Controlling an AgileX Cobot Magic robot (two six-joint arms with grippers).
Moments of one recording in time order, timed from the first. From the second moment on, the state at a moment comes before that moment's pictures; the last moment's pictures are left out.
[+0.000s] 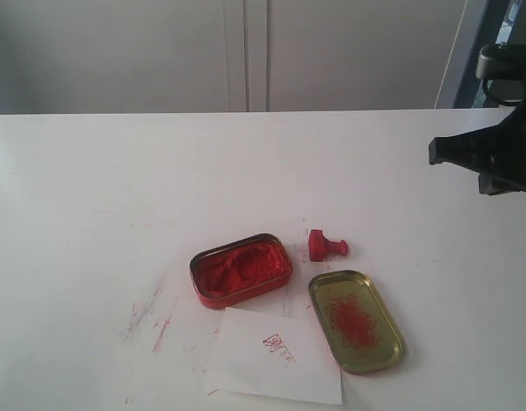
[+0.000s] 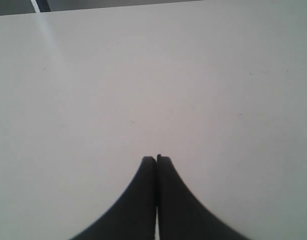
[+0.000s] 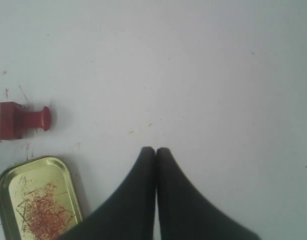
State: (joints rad) left arm 0.04 0.00 0.02 -0.10 0.39 0.15; right arm 0.18 1.38 -1.00 -0.17 0.73 0.37
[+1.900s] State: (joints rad) left arm 0.04 0.00 0.02 -0.10 0.39 0.15; right arm 0.08 1.12 -0.92 -0.33 0.90 0.52
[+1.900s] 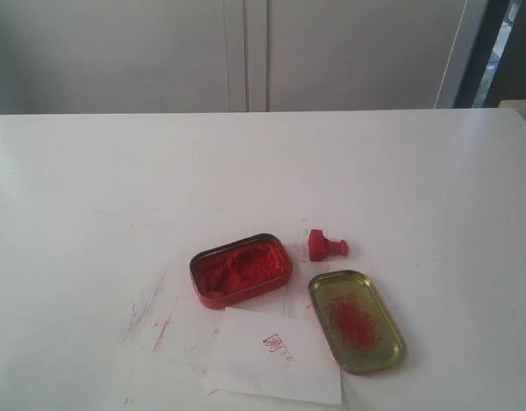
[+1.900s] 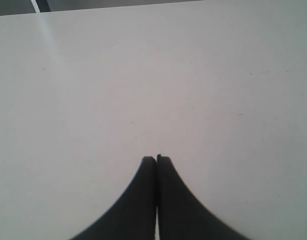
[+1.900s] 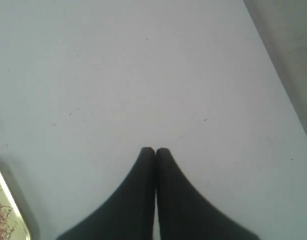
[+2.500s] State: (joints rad) left arm 0.04 0.00 0.02 -0.10 0.39 0.15; right arm 0.08 0.73 -0.73 -0.44 0.73 0.52
